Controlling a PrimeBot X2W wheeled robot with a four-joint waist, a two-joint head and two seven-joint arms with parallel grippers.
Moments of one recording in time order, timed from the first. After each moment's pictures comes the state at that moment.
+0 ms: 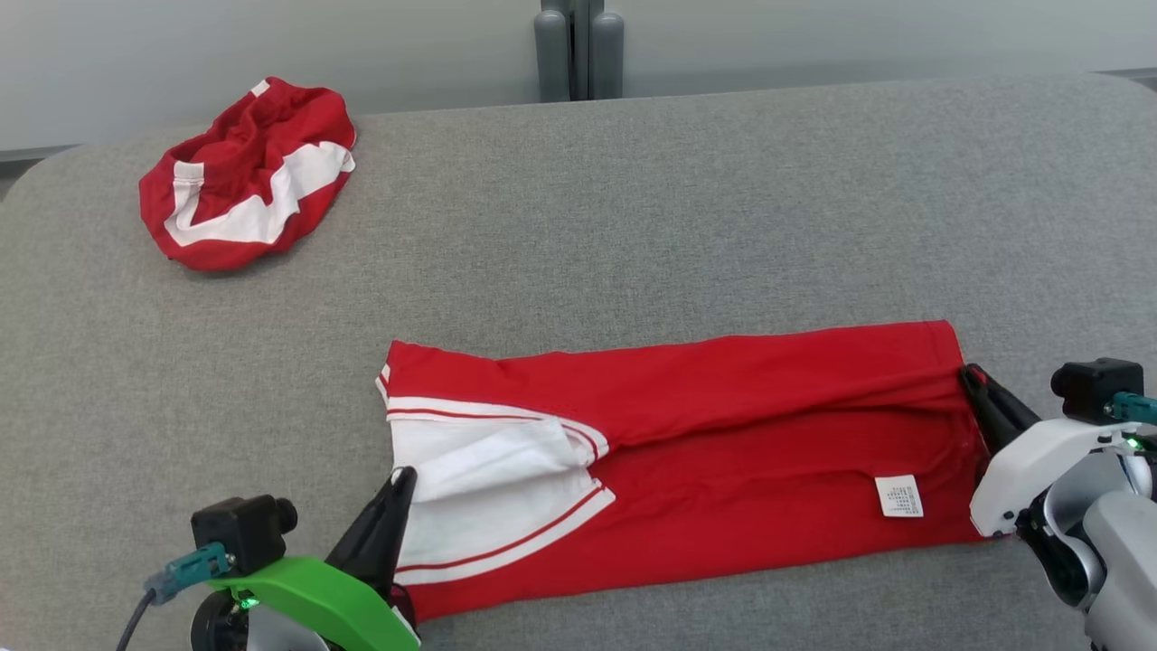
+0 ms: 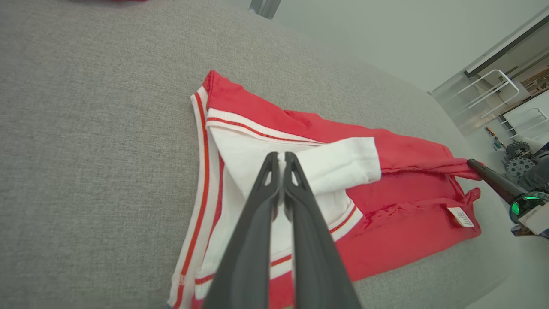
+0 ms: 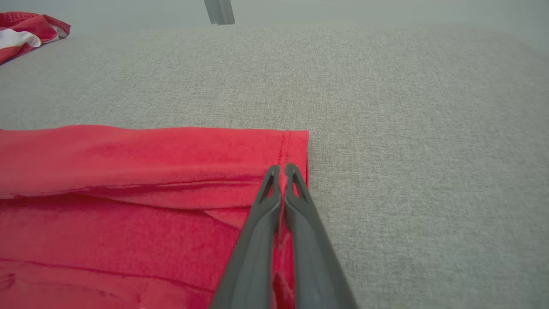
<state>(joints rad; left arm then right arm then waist) -0.04 0.42 -0.52 -0.07 -0.94 0.15 0.01 -0.38 -0.49 0.43 0.65 0.66 0.13 -0.18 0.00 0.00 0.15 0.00</state>
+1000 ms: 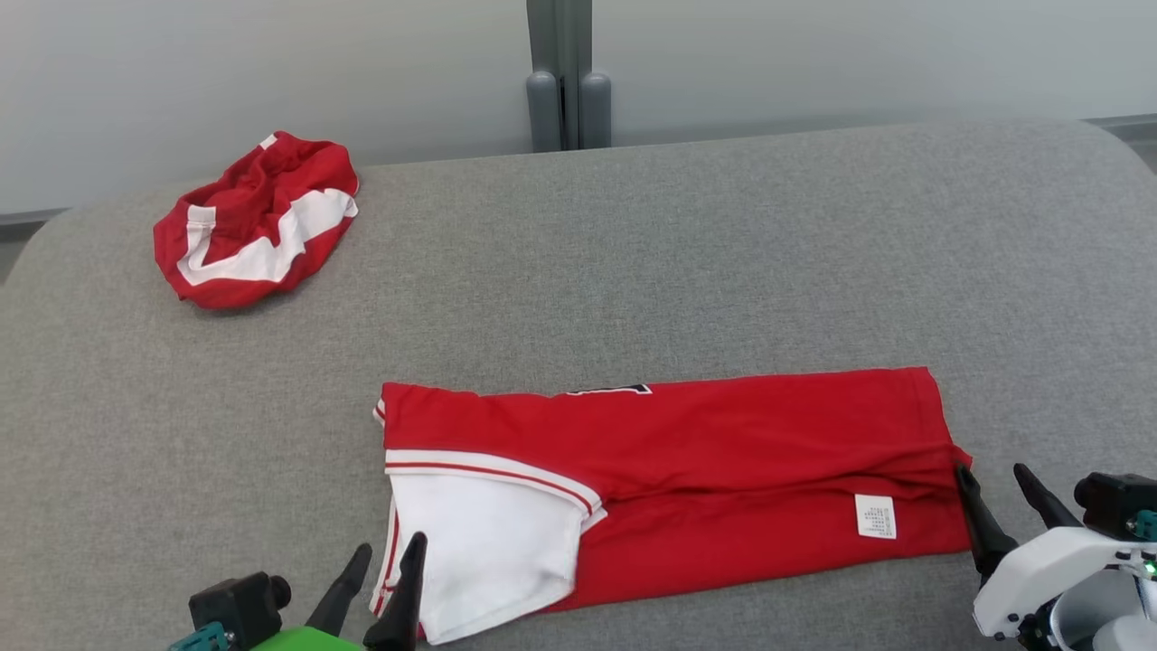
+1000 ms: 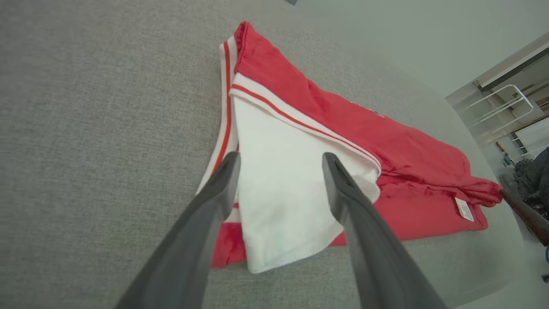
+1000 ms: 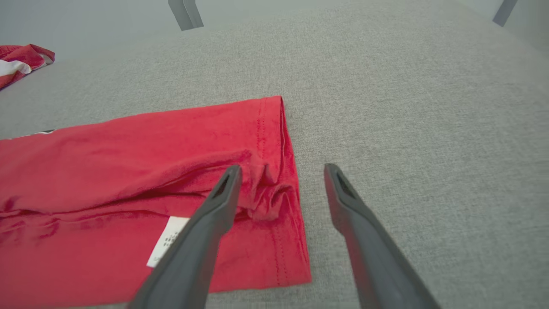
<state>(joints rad) 0.07 0.39 -0.53 0.01 -0.97 0.15 -0.09 -0.05 -0.30 0.04 0.40 0.44 0.13 -0.07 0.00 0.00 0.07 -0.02</state>
